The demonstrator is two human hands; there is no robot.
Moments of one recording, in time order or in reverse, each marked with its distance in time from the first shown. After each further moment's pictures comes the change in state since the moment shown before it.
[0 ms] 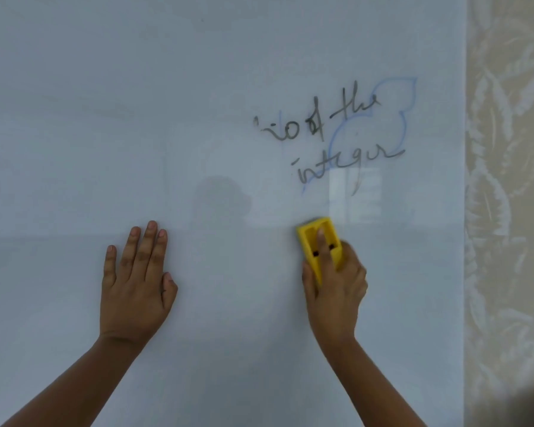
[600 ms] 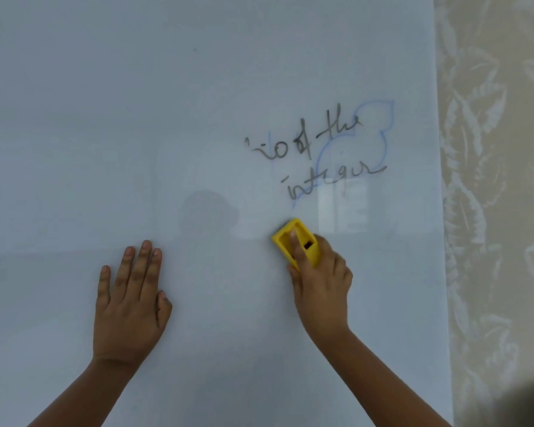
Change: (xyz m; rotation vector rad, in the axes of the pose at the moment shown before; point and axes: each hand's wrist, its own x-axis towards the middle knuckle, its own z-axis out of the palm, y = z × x) left_hand -0.001 -0.001 0.000 -0.005 0.019 0.002; right_hand 0.023 -0.010 -0.006 -0.131 -0.067 -0.172
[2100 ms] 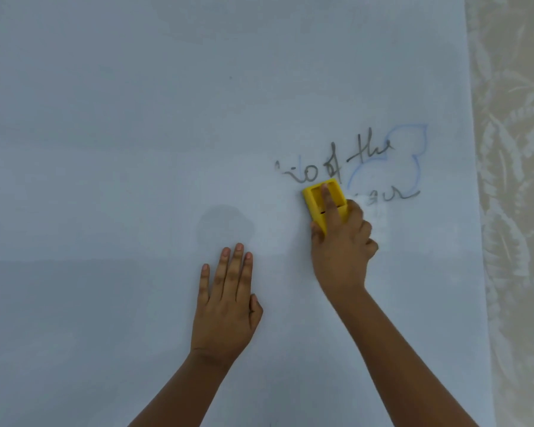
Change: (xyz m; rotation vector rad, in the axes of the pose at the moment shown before) left_hand 0.042 0.082 0.008 -0.079 -0.078 0.043; right_hand 0.096 -0.037 -0.011 -0.023 0.013 0.218
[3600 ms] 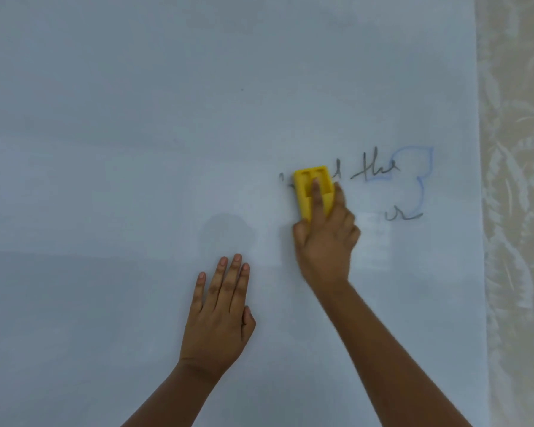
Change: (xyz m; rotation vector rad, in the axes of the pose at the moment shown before) left_hand -0.004 -0.001 0.005 -0.014 0.042 0.004; right_hand 0.022 -0.014 0.010 0.136 0.061 -0.199
